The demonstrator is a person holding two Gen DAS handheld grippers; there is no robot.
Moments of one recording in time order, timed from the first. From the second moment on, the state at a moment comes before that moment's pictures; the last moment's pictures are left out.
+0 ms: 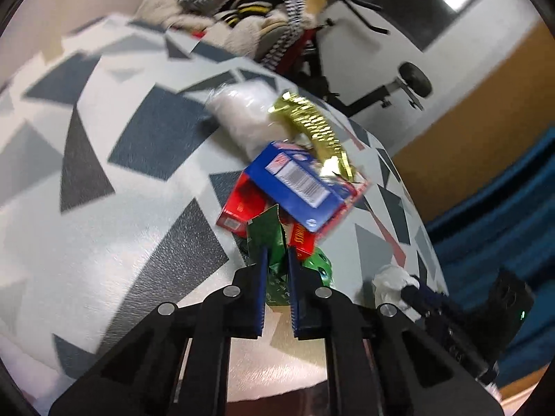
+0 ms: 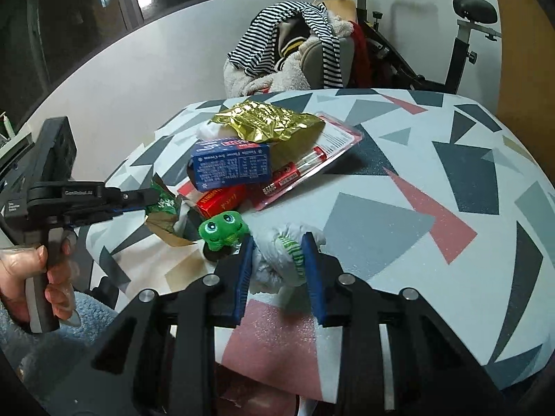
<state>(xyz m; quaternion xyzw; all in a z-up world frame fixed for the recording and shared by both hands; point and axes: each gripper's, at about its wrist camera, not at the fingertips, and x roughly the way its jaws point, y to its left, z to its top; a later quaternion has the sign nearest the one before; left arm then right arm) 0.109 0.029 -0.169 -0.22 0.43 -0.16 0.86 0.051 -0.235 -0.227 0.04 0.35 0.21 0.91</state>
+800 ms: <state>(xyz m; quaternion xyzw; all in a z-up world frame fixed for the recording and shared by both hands) -0.044 0.013 -0.175 0.01 0.41 -0.28 0.87 -0.038 -0.205 -0.235 0.03 0.35 0.26 0.90</state>
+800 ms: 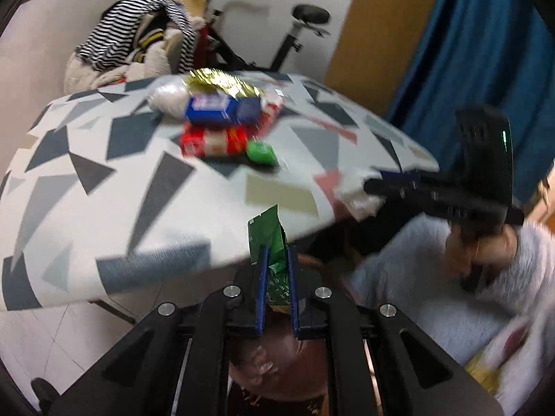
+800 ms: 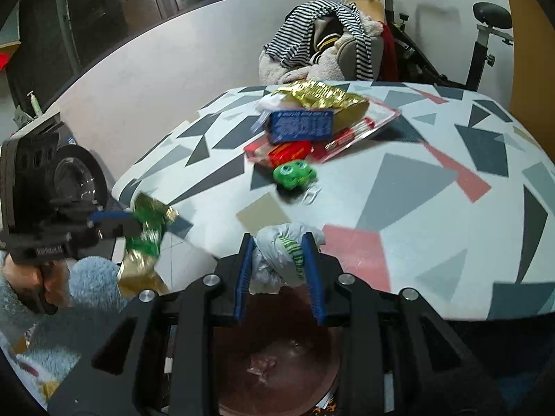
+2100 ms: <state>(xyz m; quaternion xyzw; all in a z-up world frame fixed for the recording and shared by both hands) -0.045 0.010 -0.234 0.01 0.44 -0.27 0.85 -0.047 -0.169 -0.297 0.00 0.42 0.28 0.86</state>
